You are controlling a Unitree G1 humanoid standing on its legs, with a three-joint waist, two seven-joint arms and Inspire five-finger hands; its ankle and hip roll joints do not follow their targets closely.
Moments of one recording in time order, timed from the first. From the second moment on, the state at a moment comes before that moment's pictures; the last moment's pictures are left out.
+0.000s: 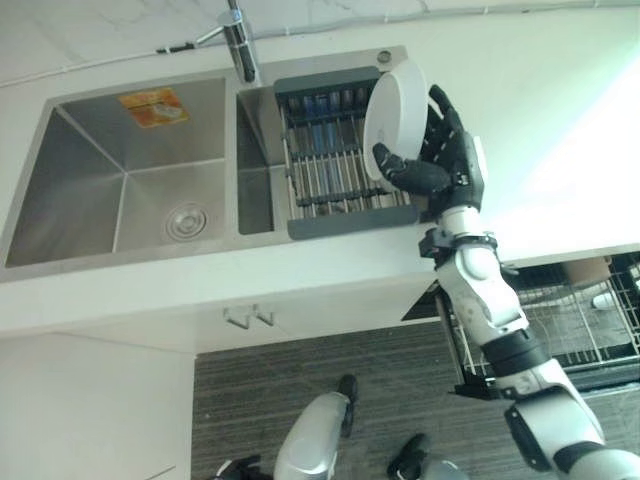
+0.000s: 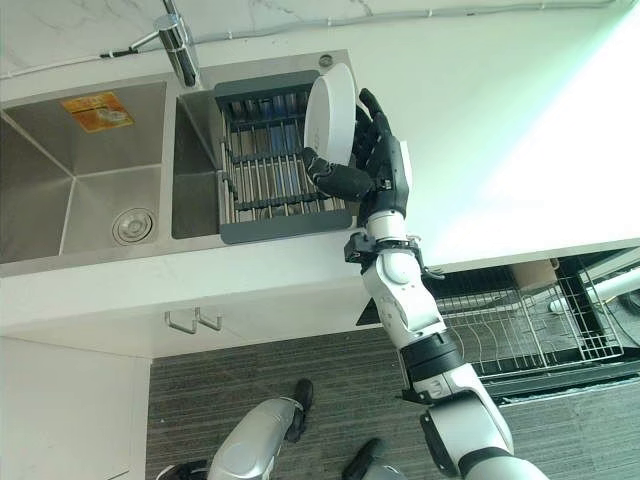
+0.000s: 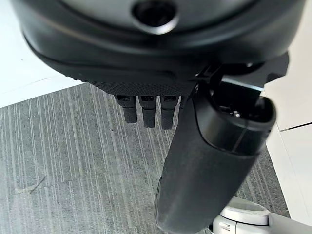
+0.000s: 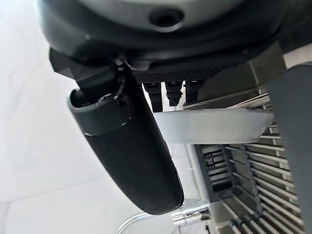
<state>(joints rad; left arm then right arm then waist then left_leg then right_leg) 0.02 0.23 -0.16 1.16 -0.13 0.08 0.03 -0.69 -0.33 0.26 0.26 0.58 -0.14 -0.32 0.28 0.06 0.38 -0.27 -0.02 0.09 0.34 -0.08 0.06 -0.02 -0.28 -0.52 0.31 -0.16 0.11</state>
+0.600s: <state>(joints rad) 0.02 0.23 -0.19 1.15 -0.13 0.08 0.03 -0.80 -0.40 0.24 0.38 0.53 -0.07 -0.33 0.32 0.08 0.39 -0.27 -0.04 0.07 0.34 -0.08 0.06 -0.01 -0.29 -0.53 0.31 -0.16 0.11</state>
